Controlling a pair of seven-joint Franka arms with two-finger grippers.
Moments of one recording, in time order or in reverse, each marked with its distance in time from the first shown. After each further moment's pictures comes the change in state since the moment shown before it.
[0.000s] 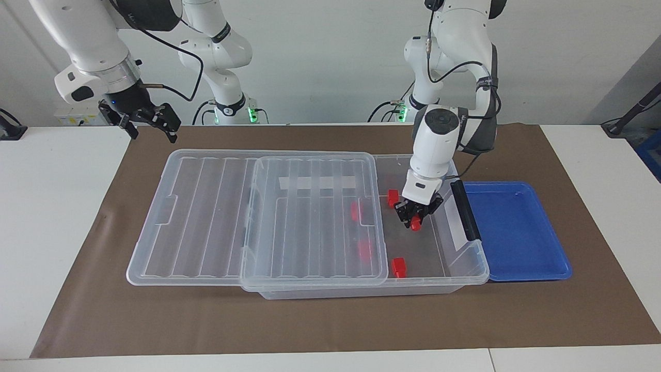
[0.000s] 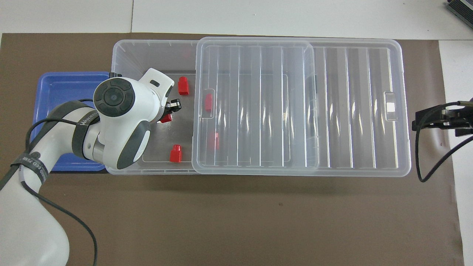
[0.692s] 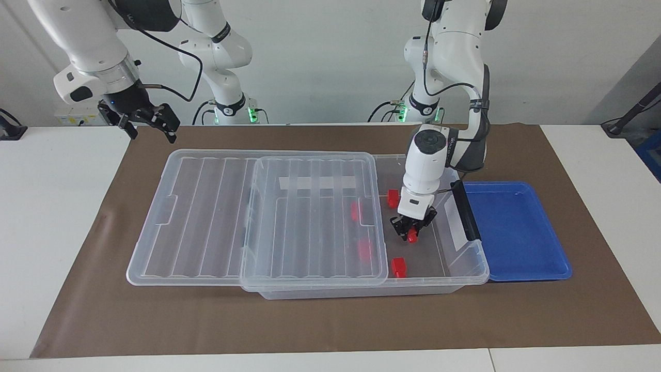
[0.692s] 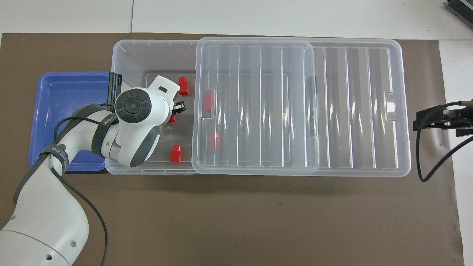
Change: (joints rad) left arm -0.004 0.079 0.007 -0.038 0.040 0.132 -0.081; right arm -0.003 0.000 -0.002 -0.001 0.000 0.000 0.000
